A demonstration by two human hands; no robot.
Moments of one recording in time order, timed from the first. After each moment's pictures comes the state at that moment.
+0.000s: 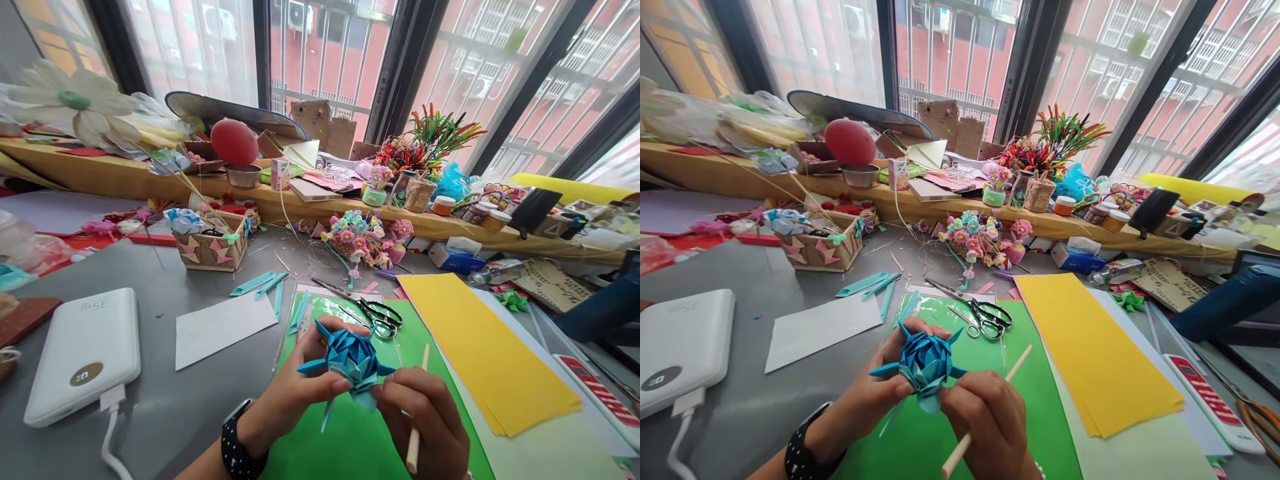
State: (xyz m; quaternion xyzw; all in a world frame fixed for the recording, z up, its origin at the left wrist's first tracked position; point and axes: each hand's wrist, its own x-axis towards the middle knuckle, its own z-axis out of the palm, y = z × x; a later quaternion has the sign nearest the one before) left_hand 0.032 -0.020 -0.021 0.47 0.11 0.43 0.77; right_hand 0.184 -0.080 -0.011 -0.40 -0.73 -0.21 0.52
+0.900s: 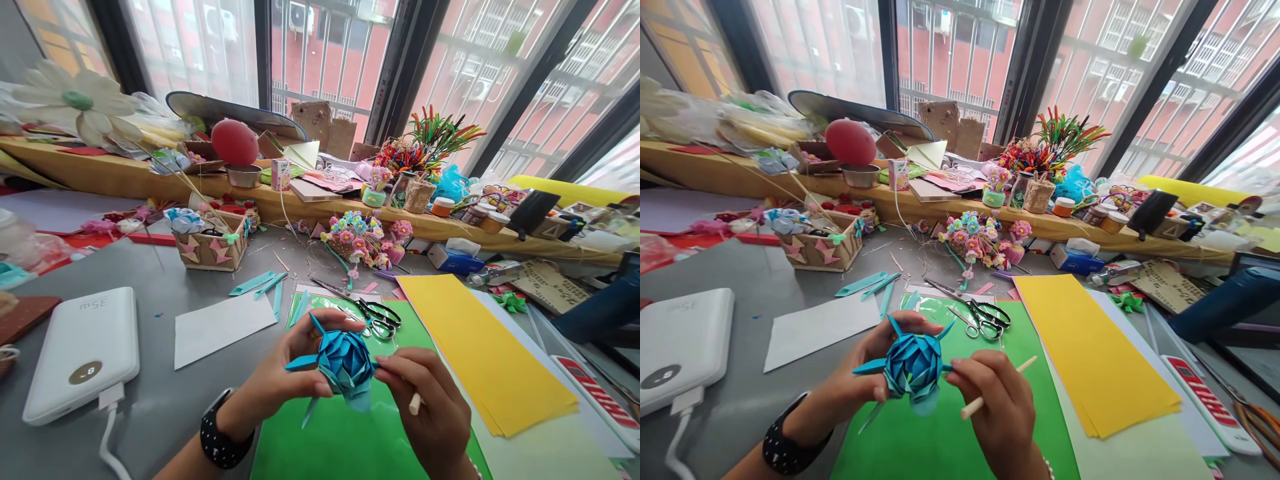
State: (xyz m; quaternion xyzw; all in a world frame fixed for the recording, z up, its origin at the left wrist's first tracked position) left_hand 0.016 -0.004 -0.015 0.52 0.05 0.40 0.75; right_hand 0.192 -0.073 -0.011 -0.43 -0.72 -0.13 0.52
